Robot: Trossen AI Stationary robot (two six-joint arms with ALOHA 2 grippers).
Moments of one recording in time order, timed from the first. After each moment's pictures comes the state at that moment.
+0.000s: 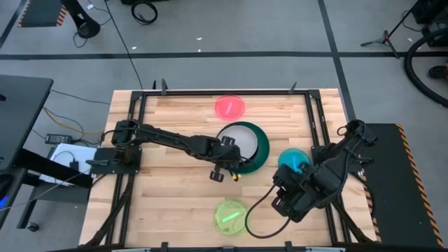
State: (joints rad) left arm -0.11 1.96 1.49 -0.60 -0.16 0.30; right arm 0.73 1.70 1.82 -1.57 0.28 1.46
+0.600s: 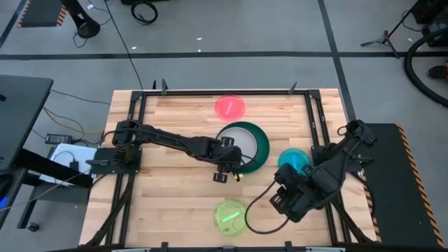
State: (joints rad) left arm -0.11 1.97 1.51 -0.59 -0.18 0.17; right arm 0.72 1.70 1.77 -1.57 0.25 1.64
